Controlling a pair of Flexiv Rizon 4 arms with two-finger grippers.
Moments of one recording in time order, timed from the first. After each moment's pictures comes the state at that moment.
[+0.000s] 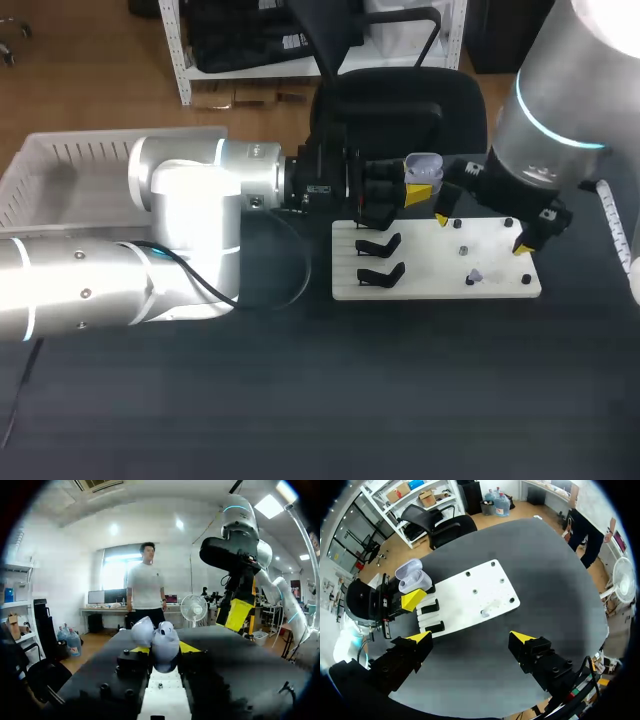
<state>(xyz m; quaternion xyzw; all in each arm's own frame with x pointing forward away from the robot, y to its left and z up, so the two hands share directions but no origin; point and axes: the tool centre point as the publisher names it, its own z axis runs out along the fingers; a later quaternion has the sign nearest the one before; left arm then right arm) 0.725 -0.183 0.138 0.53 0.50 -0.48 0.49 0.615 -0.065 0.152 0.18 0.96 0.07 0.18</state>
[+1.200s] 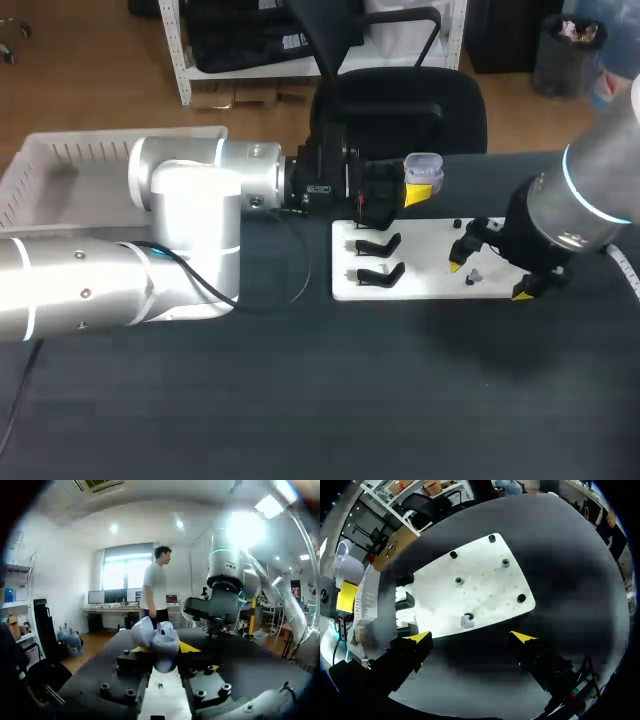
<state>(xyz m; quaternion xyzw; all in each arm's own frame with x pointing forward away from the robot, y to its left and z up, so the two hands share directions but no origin) 0.725 -0.183 0.138 0.53 0.50 -0.48 0.49 0.639 -0.091 0.045 0.16 0.96 0.15 0.15</state>
